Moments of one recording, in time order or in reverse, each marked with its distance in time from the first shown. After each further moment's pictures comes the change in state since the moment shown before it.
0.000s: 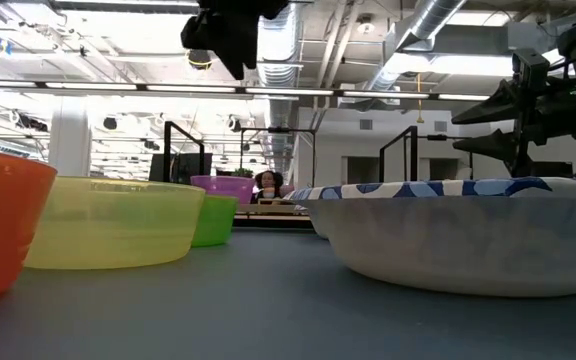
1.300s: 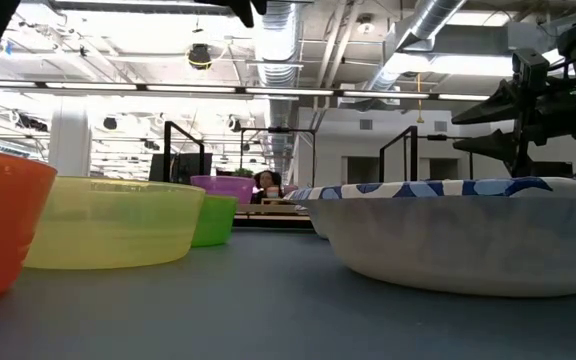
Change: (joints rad) left arm 0.049 0.168 0.570 -0.382 -0.022 0.017; right arm -0.001 0.000 0.000 0.000 0.000 0.000
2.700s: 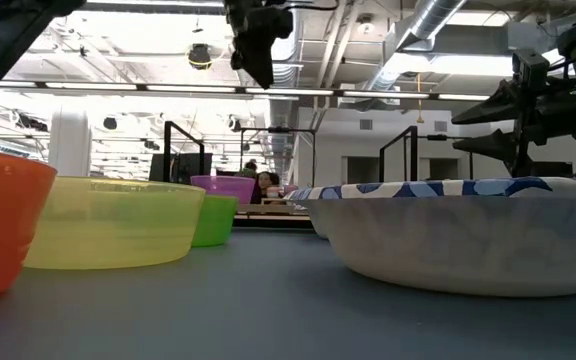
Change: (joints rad) left arm 0.477 0.066 0.001 0.171 0.165 0.783; right arm 0.000 0.000 0.000 0.000 0.000 0.000
